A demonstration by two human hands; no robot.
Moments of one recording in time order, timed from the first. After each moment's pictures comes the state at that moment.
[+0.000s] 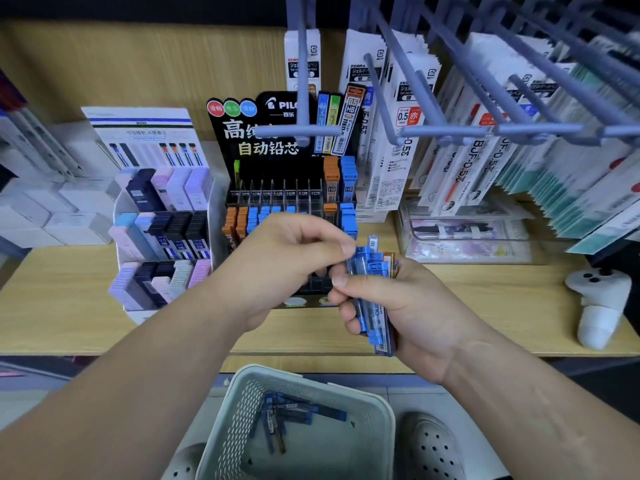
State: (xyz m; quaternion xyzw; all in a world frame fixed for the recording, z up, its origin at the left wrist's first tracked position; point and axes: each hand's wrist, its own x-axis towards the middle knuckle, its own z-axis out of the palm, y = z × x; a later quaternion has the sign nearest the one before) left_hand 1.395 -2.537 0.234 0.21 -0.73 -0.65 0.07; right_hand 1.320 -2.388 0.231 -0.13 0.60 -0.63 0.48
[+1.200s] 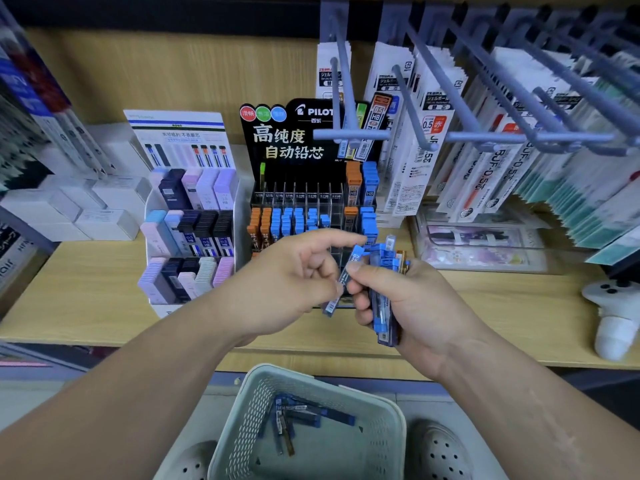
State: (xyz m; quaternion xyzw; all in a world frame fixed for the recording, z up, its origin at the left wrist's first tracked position) left_hand 1.426 -2.549 0.227 0.15 -0.78 -0.60 0.02; right_hand 1.329 -2.405 0.220 -0.09 0.61 -0.66 0.43
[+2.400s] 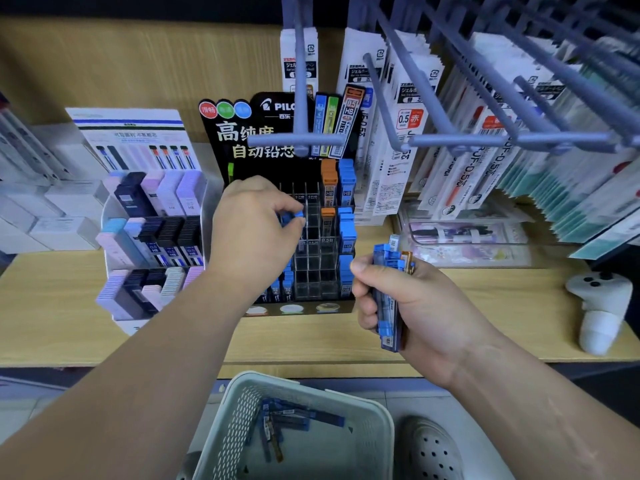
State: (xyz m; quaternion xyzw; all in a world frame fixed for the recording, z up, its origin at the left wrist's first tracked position) left_hand 1.366 -2.587 0.195 0.22 -0.89 -0.23 0.34; right_hand 1.308 -2.389 0.218 -0.07 0.59 -0.67 0.45
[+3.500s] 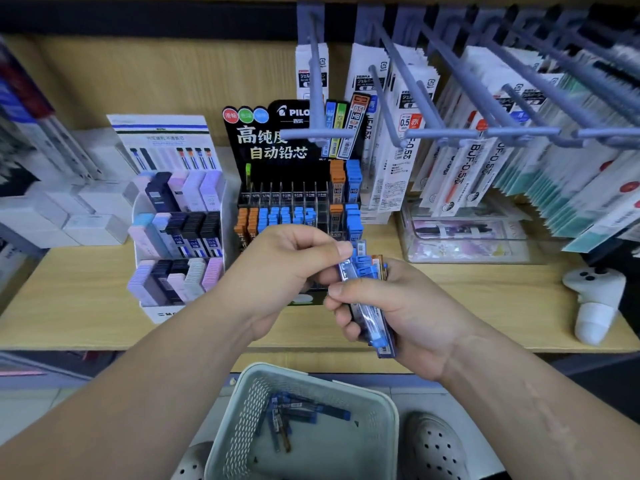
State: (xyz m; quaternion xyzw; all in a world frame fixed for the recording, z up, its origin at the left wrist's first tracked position) left_hand 1.412 -2.531 0.231 0.23 -0.67 -0.70 0.09; right_hand 1.335 -2.389 0.237 -0.15 0.58 -0.61 0.52
